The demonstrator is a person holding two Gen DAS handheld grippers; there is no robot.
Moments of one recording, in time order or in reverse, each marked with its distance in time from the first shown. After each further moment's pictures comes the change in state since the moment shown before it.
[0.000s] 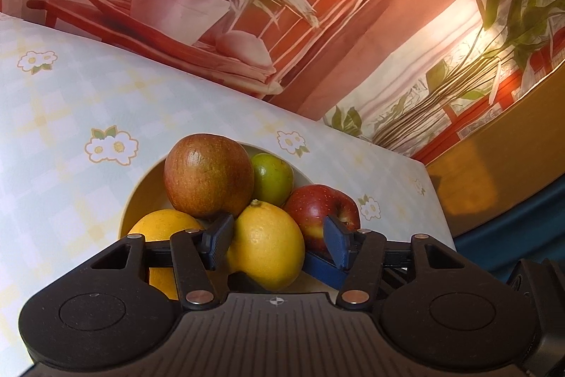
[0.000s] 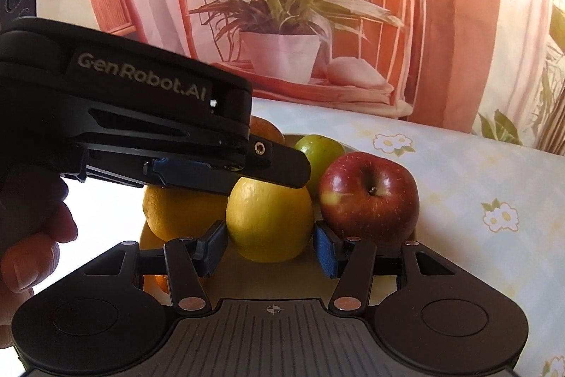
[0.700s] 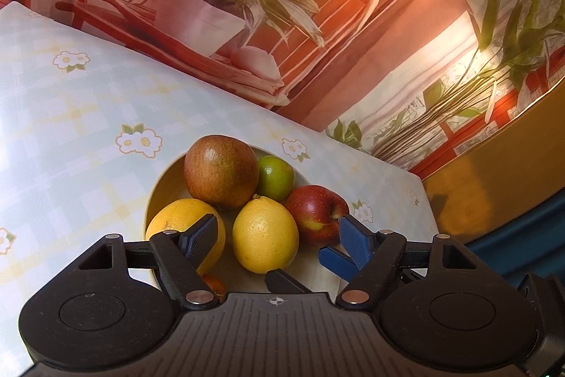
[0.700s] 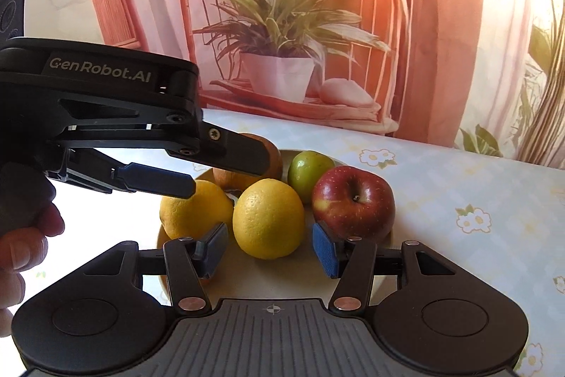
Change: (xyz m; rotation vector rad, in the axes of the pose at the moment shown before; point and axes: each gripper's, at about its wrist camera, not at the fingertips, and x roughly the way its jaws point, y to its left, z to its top) left arm -0.042 0.002 -0.009 -0.059 -0.037 0.015; right arm -0.037 0.009 -0.003 -0.015 -0.052 -0.030
